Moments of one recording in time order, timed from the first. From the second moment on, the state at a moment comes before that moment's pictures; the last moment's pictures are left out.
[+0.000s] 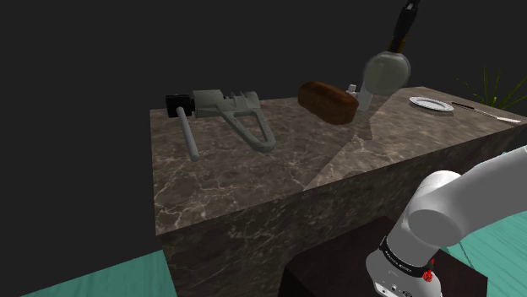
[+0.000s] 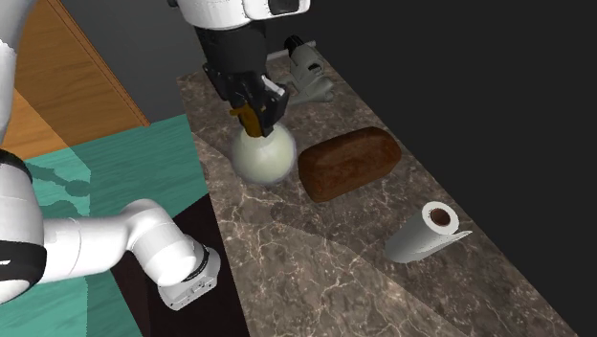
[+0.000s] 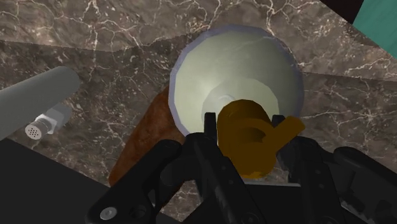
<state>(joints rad) 0.02 -0.51 -0.24 -1.51 -0.16 1.05 -0.47</state>
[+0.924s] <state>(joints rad) 0.03 -0.28 -0.27 -1.05 -0.13 0.82 -0.52</state>
